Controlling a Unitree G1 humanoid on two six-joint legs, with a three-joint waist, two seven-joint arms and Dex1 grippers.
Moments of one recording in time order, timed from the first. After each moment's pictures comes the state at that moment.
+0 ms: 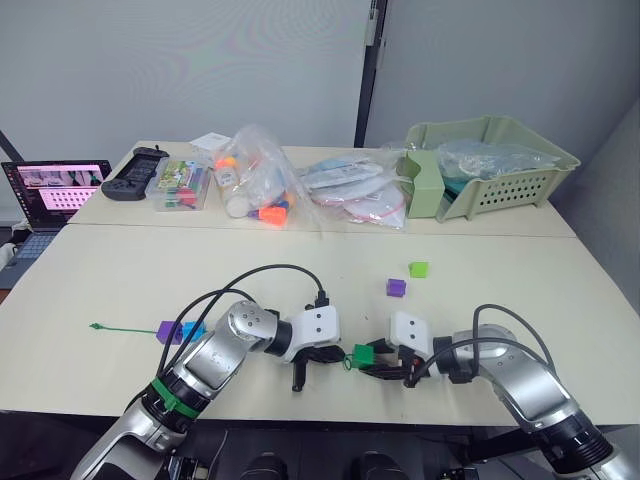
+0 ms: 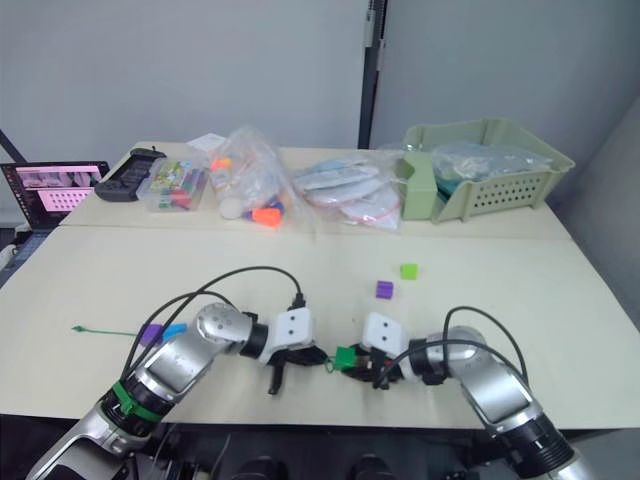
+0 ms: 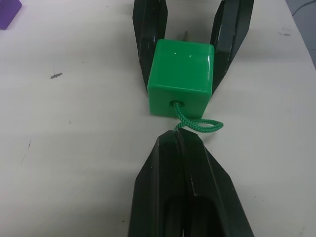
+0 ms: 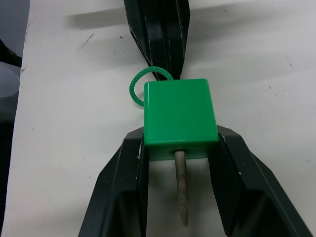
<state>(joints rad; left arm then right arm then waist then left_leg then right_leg) -0.51 0.52 -0.49 -0.11 -0.05 0.46 -1.09 -0.28 -0.68 0.30 -0.22 0.17 0.41 1.07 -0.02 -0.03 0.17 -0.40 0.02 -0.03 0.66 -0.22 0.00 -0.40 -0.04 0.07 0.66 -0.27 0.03</state>
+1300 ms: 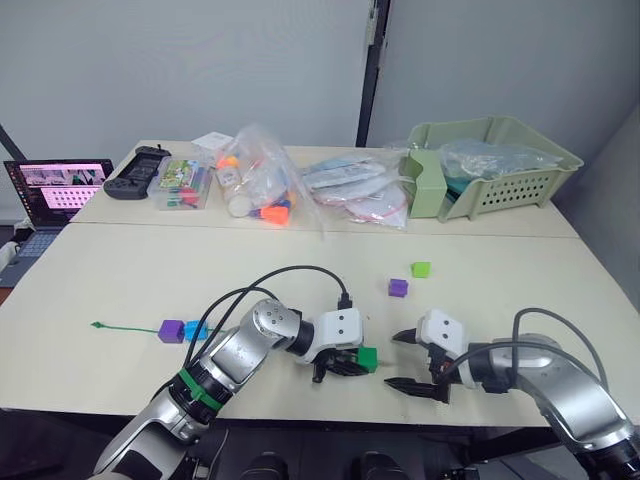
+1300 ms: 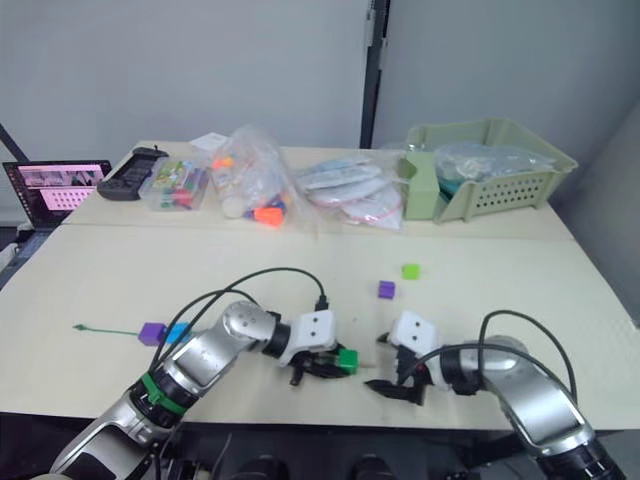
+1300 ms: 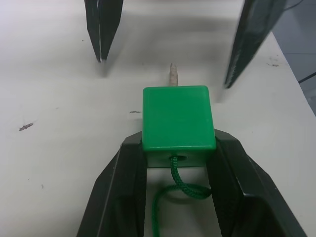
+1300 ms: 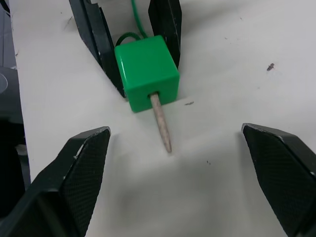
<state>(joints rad) -0.58 0.42 -0.56 -0.03 -0.06 0.43 -1.11 -0.15 -0.79 0.17 -0.34 0.26 0.52 0.99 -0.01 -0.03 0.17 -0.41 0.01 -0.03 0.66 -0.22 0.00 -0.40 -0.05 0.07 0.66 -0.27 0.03</state>
